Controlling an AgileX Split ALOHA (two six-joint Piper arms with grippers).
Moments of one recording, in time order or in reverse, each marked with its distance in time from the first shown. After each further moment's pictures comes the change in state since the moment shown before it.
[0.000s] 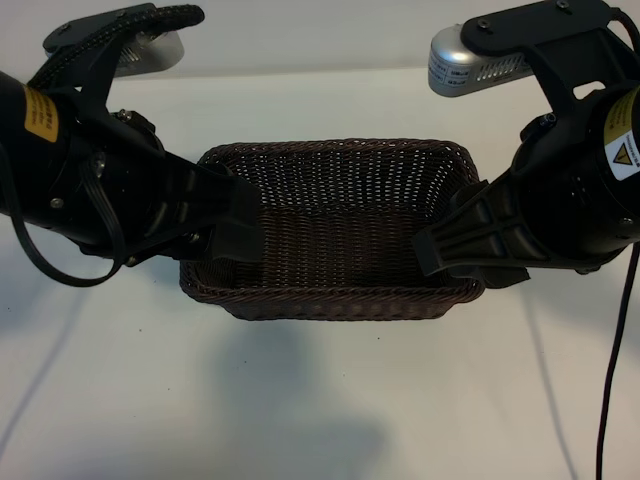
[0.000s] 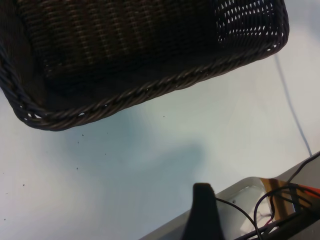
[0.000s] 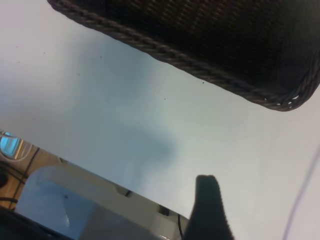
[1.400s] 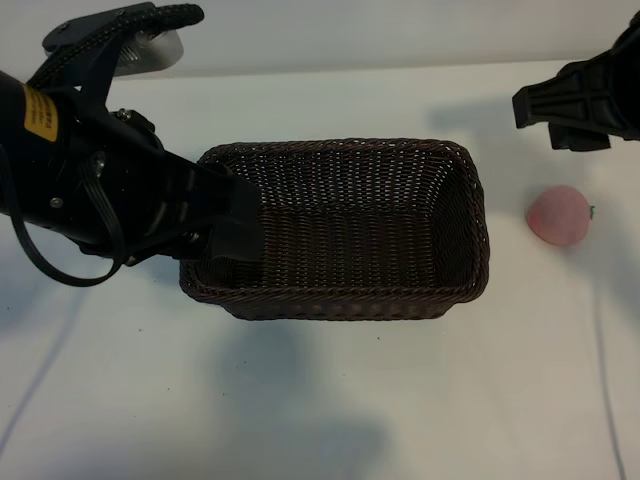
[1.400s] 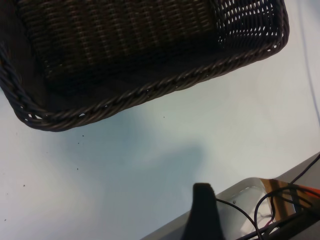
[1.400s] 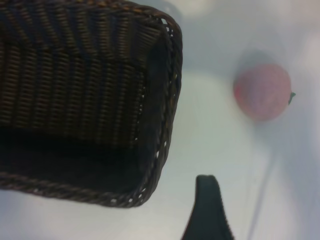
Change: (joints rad) left arm 0.000 0.000 0.000 0.002 -0.002 0.000; right arm -0.364 0.075 0.000 -0.121 -0.094 -0.092
